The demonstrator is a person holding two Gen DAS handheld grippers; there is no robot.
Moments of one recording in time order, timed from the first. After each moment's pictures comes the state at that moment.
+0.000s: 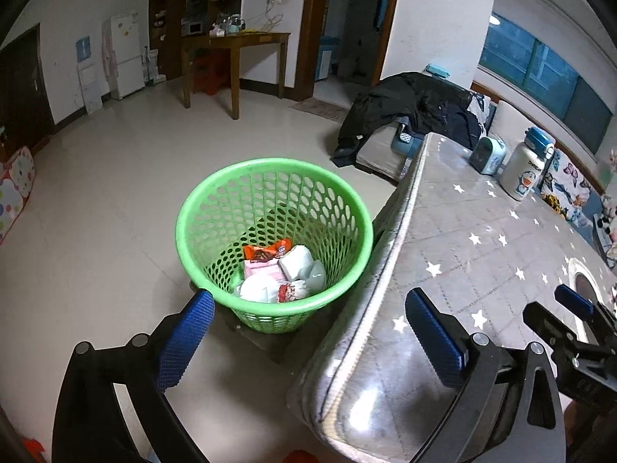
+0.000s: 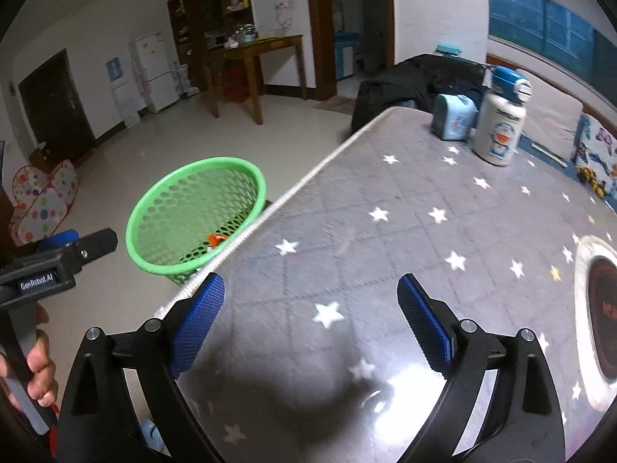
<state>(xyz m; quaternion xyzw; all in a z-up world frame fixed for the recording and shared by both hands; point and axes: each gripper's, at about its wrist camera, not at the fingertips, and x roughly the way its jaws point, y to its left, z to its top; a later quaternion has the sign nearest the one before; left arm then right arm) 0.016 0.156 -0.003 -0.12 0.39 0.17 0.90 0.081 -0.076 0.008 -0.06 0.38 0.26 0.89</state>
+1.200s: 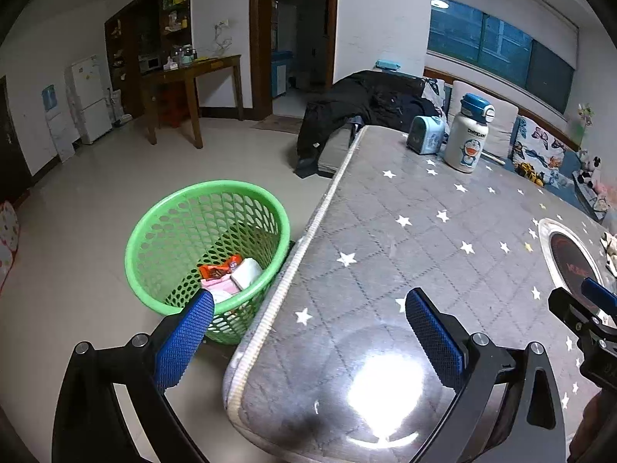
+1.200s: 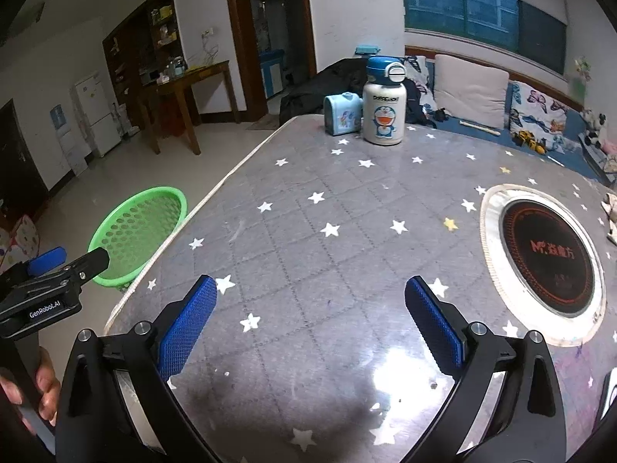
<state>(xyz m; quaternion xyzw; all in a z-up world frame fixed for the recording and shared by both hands) 0.022 0.062 0.010 -0.06 0.37 0.11 0.92 0.054 -0.181 0.021 -0.01 0.36 0.14 0.92</state>
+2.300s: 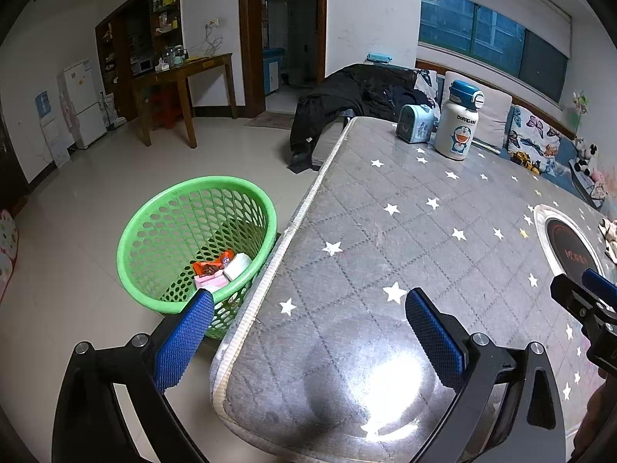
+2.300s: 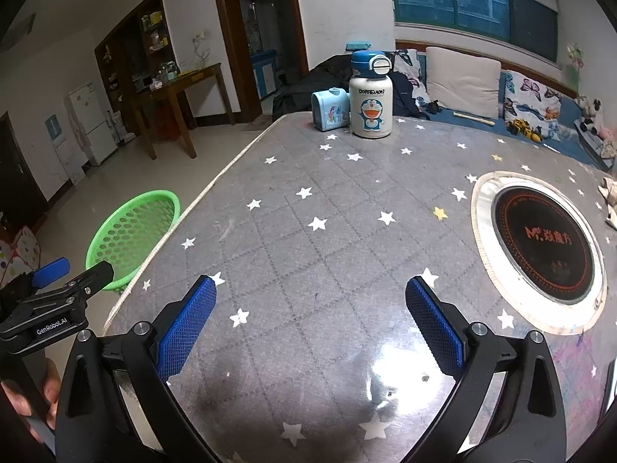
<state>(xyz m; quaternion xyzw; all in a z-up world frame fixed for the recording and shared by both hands) 0.025 0.045 0.006 -0.04 0.38 0.10 0.92 0.052 -0.194 0.016 0.01 0.37 0.13 0.92</state>
